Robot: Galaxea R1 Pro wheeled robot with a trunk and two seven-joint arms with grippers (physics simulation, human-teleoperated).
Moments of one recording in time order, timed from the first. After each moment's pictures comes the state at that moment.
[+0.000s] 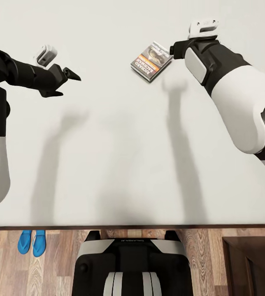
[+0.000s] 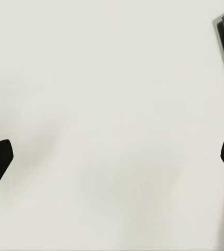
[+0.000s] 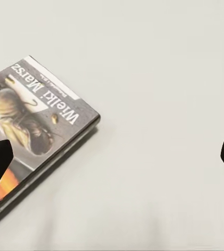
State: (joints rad) left arm -1.56 0.27 -0.18 -1.32 1.76 1.05 1.07; right arm -2.01 0.09 0.22 -0.23 -0.13 0.28 -0.21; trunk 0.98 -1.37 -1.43
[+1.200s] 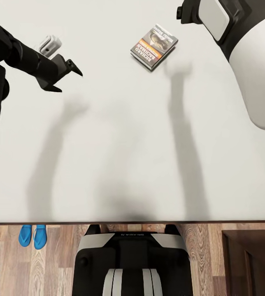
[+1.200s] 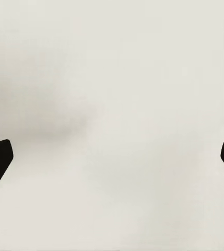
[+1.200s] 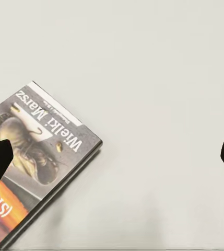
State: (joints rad) left arm -1.72 0.30 -0.39 -1.23 2.03 0.85 1.35; right arm -2.17 0.09 0.20 -0.24 -0.17 0.44 -0.21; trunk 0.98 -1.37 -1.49
